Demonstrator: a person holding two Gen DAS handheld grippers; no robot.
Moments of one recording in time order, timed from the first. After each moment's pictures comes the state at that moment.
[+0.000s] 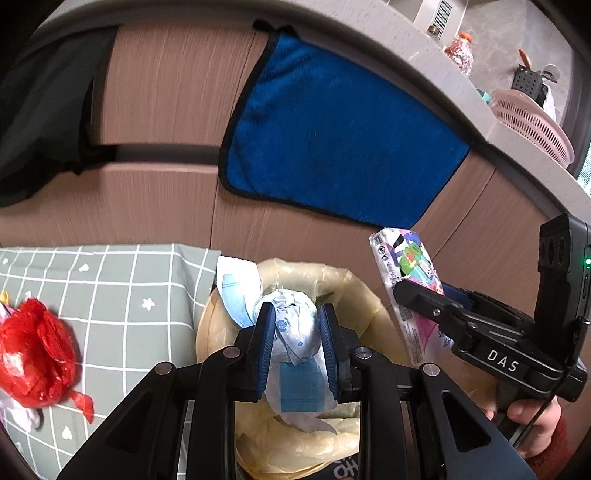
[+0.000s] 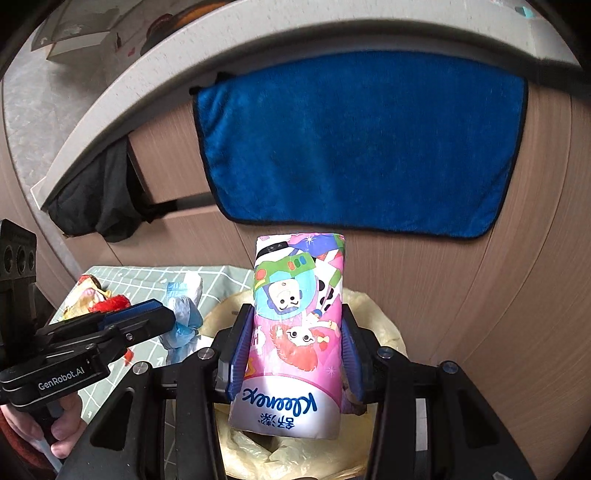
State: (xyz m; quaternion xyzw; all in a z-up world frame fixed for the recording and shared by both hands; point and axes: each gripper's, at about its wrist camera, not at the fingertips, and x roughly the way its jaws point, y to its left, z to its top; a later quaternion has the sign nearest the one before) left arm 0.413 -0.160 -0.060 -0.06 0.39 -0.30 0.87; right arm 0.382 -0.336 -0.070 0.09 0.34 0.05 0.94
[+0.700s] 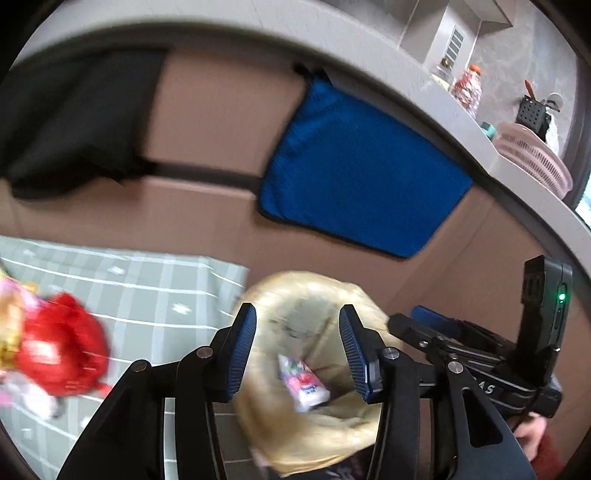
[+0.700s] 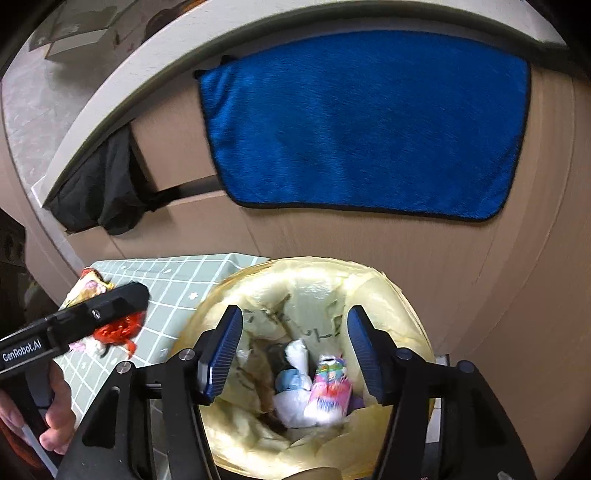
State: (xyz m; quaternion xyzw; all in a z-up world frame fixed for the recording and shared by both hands) left arm 0.394 -0.114 -0.035 -0.08 0.34 -0.26 0.90; right arm 0.377 -0.317 -0.073 0.09 0.34 0.06 0.93
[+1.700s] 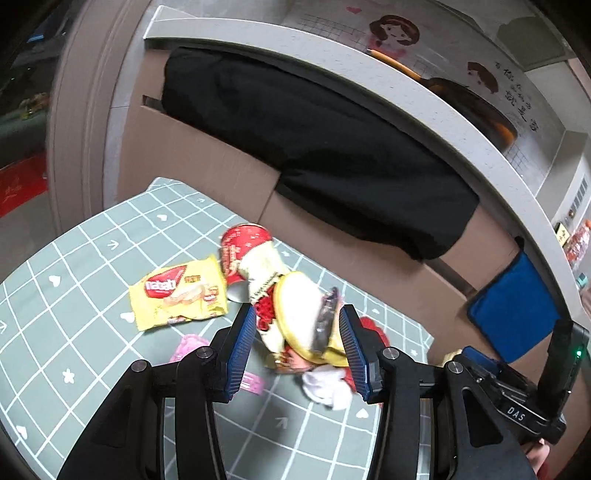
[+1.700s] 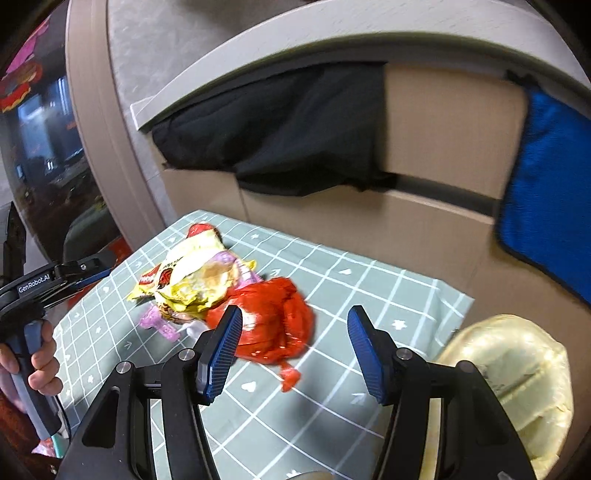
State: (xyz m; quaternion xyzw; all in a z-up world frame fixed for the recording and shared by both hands) left arm 0.345 0.193 -0.049 -0.23 0.30 0.00 0.92; right arm 0.414 -0.089 -0.063 -0.01 0.34 0.25 0.91
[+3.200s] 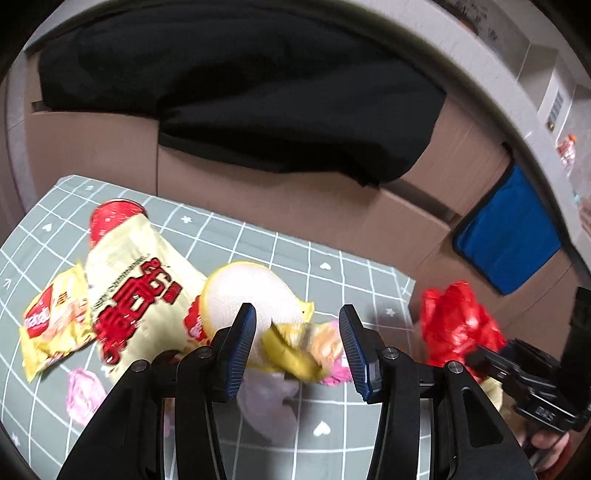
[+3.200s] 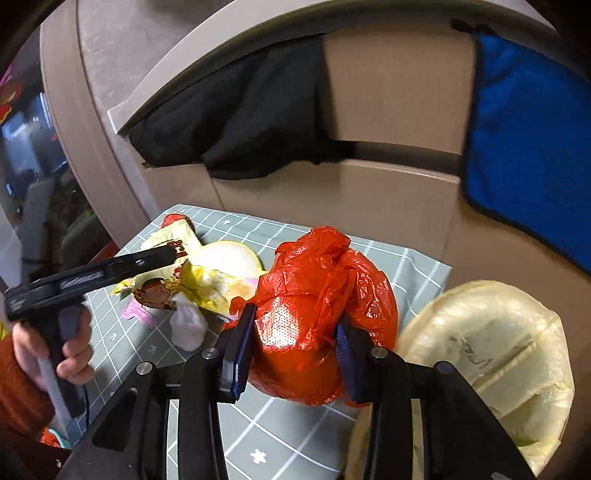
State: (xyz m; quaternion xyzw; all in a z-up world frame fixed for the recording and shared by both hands) left arm 0.446 0.089 -0.081 -0.14 0.40 -0.12 0.90; right arm 0.420 -0.152 -0.076 0.03 0.37 0.22 0.90
